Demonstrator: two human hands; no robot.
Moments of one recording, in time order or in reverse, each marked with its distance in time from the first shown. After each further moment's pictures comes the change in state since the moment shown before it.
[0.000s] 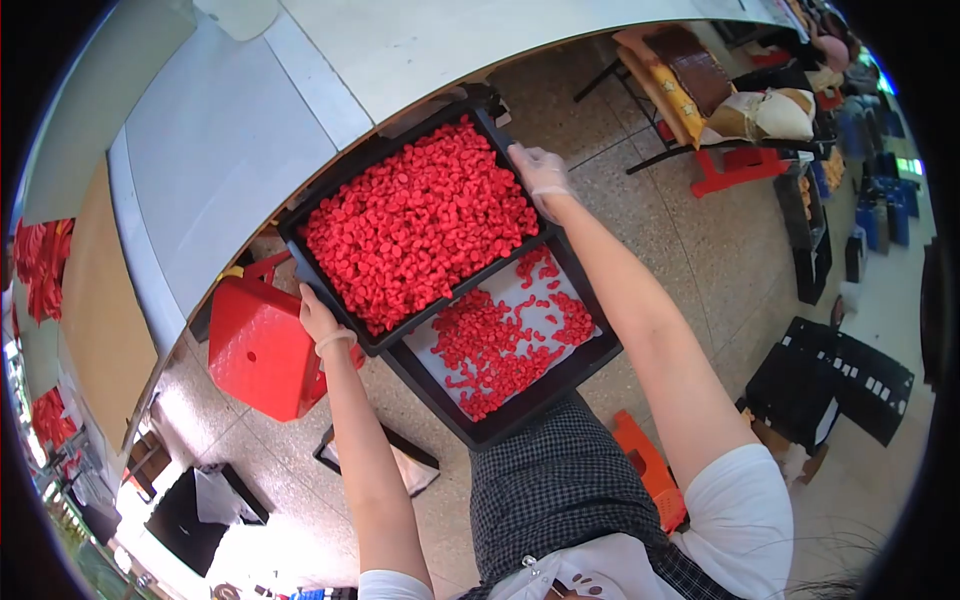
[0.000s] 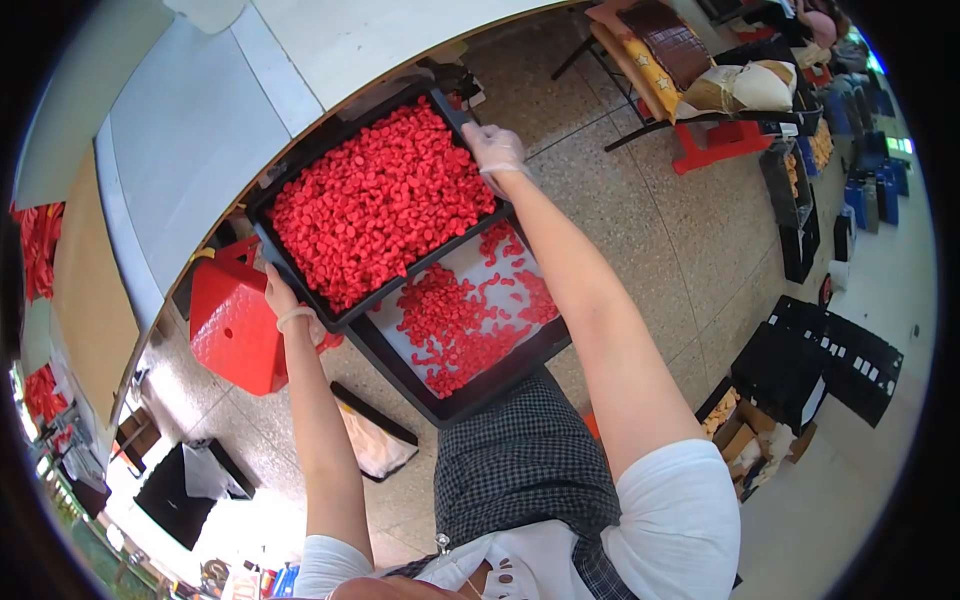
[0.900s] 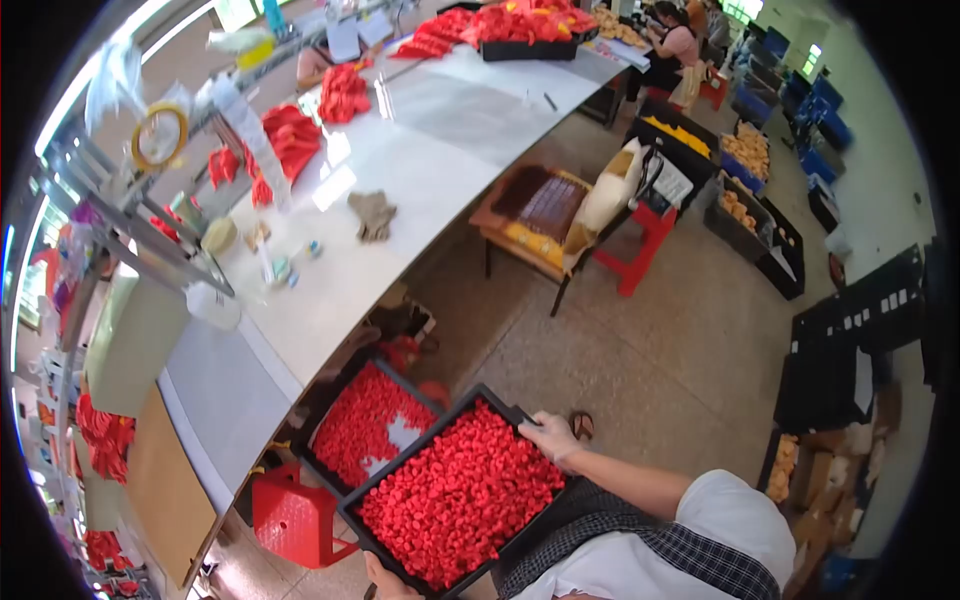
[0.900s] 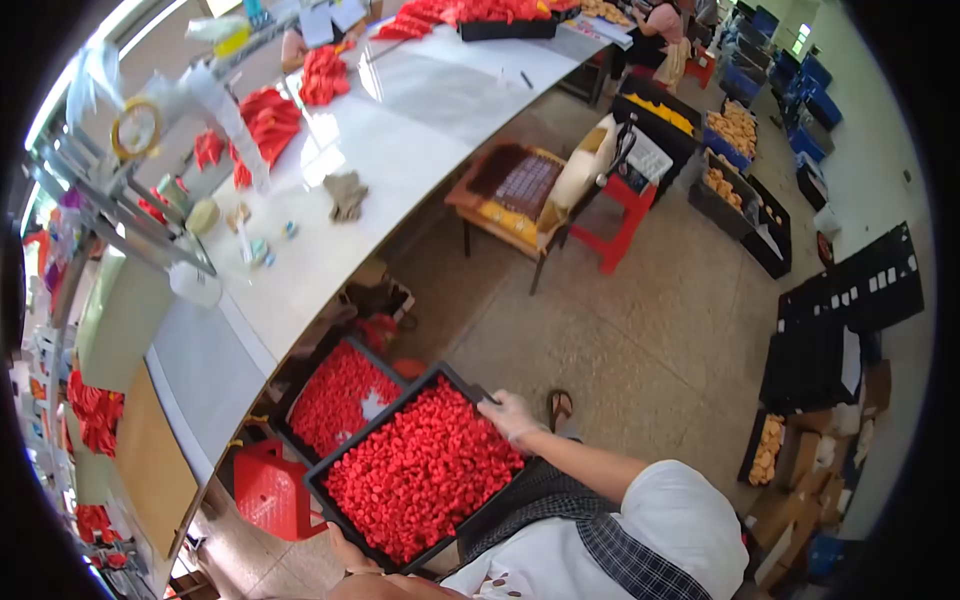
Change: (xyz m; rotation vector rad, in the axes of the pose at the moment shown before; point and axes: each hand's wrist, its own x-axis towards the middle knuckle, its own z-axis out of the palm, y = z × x) left_hand -0.418 0.100 0.053 -0.513 -0.413 -0.147; right_hand -0.201 0.012 -0.345 0.344 -0.131 0.323
